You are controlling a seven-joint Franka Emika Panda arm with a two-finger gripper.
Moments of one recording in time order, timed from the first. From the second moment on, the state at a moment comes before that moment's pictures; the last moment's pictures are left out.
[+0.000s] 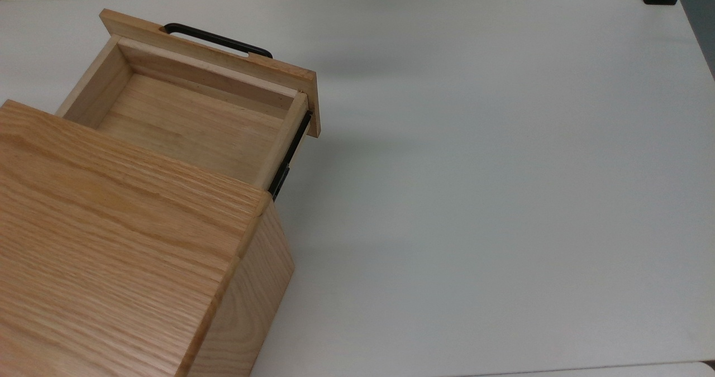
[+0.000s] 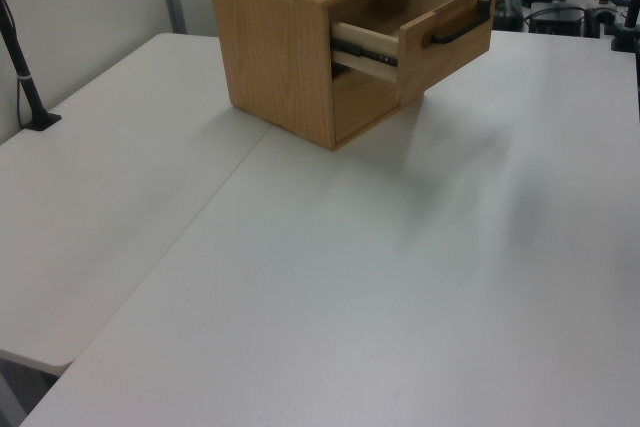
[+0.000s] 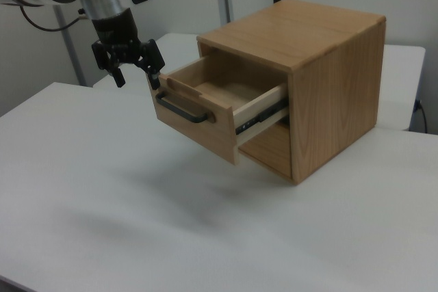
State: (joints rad) arm 0.16 -0.08 -0.16 -1.67 -0.08 1.68 -0.10
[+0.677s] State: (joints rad) arm 0.16 -0.08 -0.16 -1.67 -0.08 1.66 -0.10
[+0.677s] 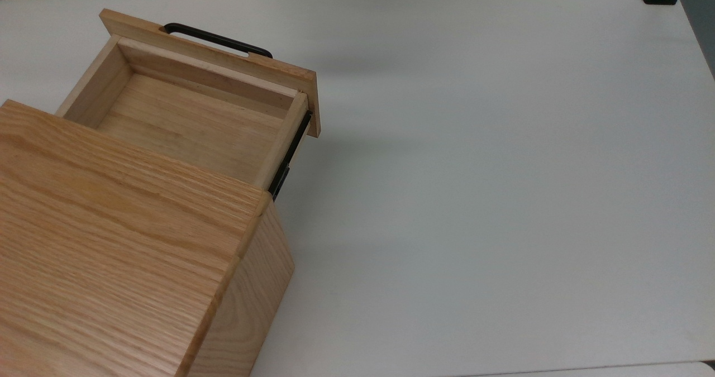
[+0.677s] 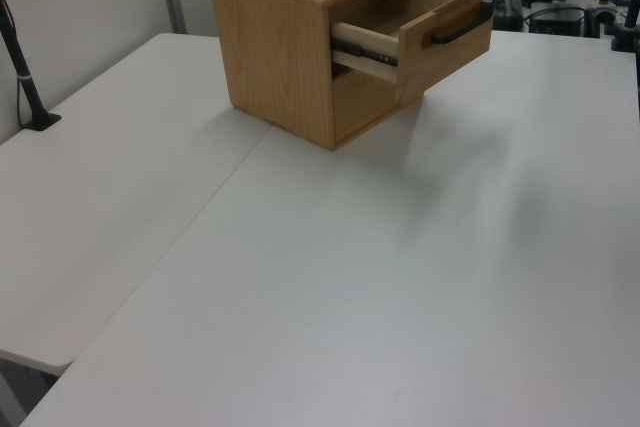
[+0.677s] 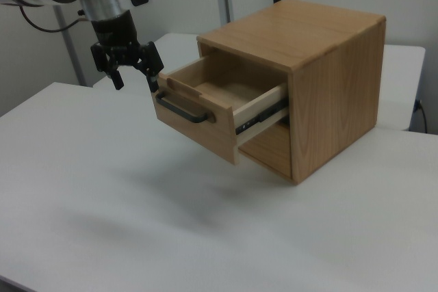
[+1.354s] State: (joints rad) arm 0.14 -0.09 -0.16 -1.65 -0.08 1.53 -0.24
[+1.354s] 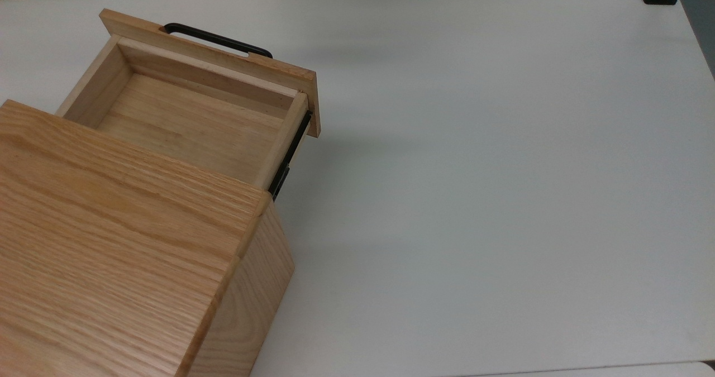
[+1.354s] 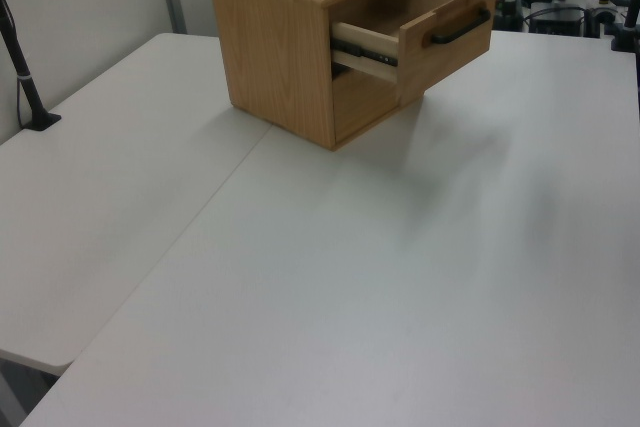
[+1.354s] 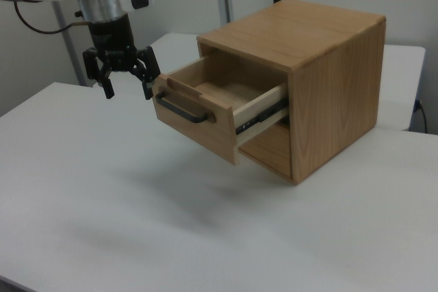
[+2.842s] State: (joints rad) arm 0.05 0.12 -0.17 -1.69 -0.08 2.10 0.18
